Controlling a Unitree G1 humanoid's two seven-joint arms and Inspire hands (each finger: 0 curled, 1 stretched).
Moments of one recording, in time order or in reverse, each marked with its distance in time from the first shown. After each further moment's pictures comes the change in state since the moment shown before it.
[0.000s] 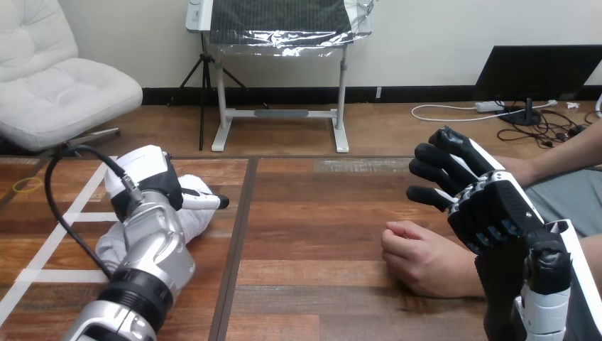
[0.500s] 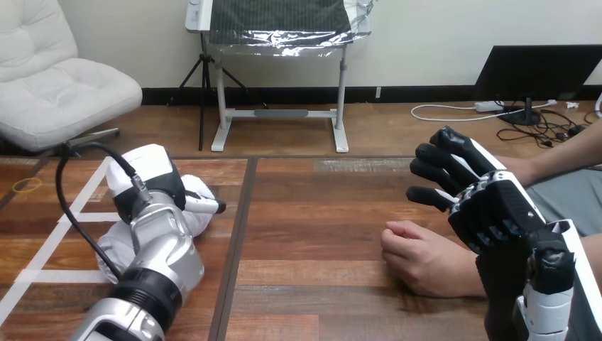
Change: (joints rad) left arm -0.016 -0.021 -0.048 0.045 0.036 0.042 0.054; right arm 0.000 -0.001 0.000 0.000 0.007 0.000 0.000
